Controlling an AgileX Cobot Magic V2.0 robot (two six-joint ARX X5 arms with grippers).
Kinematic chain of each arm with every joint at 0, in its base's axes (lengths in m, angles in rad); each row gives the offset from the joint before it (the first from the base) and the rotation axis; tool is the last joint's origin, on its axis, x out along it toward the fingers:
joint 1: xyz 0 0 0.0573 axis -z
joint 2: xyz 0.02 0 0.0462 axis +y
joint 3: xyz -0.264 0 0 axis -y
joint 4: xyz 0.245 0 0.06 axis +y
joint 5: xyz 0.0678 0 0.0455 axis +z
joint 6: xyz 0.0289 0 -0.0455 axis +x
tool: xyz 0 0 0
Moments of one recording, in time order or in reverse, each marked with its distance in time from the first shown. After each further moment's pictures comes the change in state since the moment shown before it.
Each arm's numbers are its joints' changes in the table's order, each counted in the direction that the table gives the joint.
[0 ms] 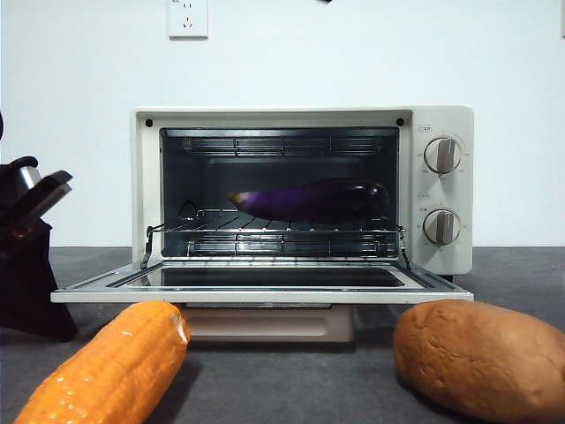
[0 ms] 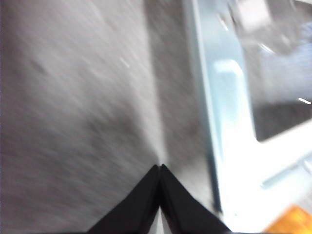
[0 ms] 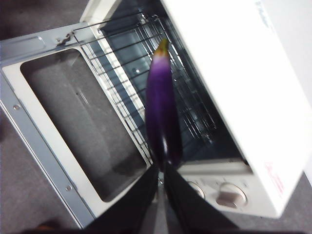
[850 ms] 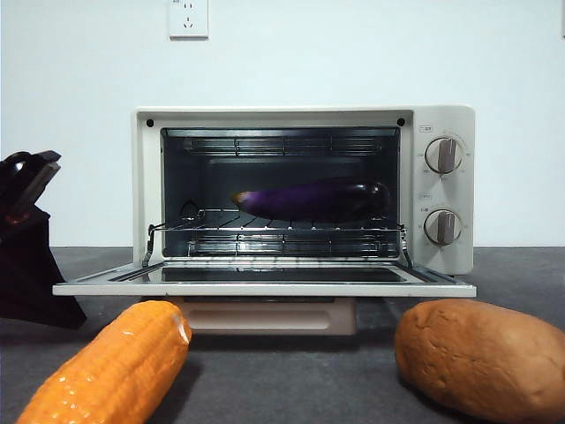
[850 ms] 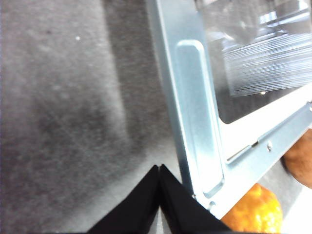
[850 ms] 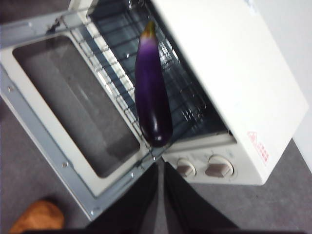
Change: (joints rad) left arm -0.019 0.004 -0.004 0.008 -0.153 0.021; right arm 0.012 -0.077 0.000 0.110 0.000 0.040
